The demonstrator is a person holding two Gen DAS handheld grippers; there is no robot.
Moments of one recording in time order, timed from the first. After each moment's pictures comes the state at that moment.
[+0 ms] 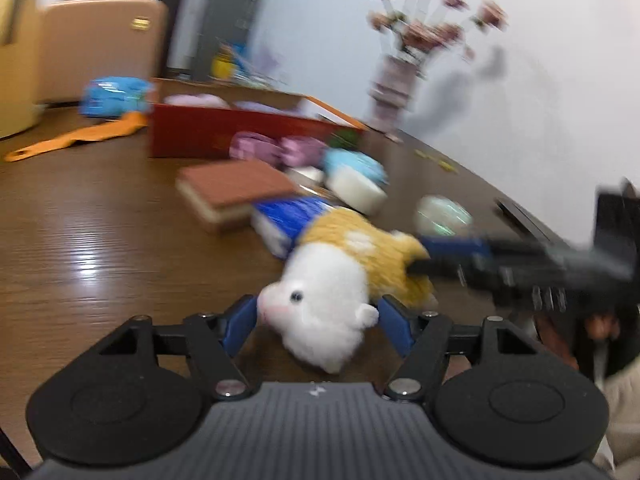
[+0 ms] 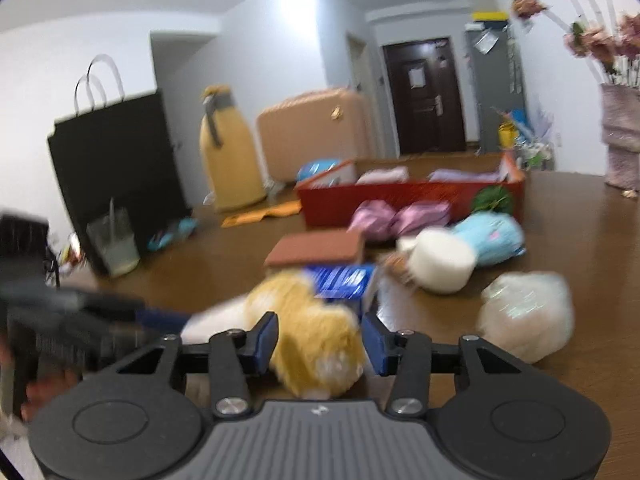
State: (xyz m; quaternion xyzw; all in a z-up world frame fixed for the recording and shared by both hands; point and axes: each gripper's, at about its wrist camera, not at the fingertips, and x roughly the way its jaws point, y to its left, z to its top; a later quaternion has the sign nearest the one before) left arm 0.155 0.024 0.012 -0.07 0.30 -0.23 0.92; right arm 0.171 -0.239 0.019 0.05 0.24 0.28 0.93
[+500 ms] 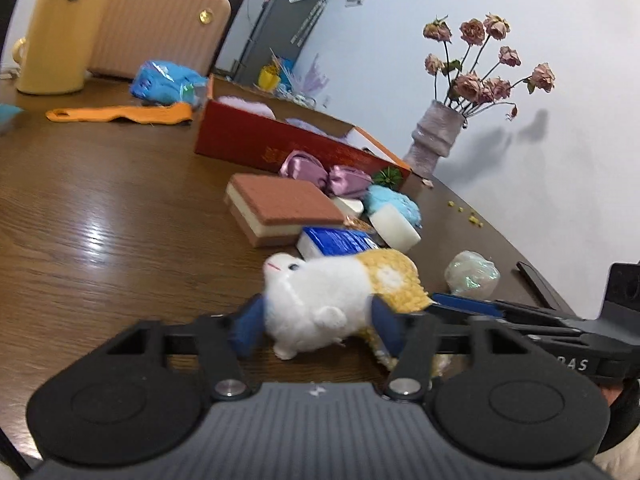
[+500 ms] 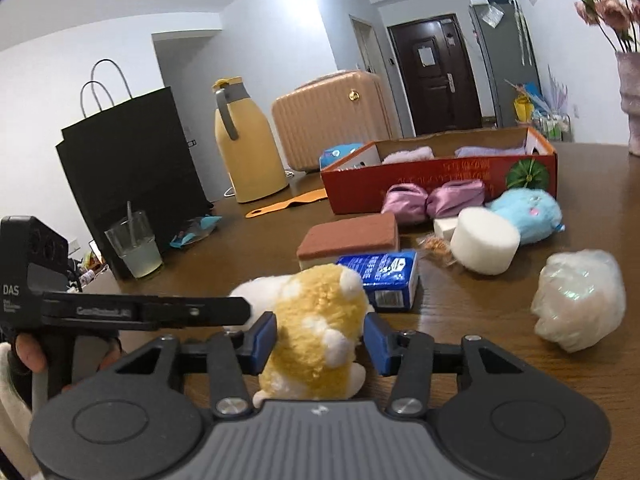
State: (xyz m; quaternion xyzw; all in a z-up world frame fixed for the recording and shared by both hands) left arm 0.174 0.040 0.007 -0.16 0.29 -0.20 0.92; right arm 0.176 -0.221 0.016 0.09 0.26 0.31 0.91
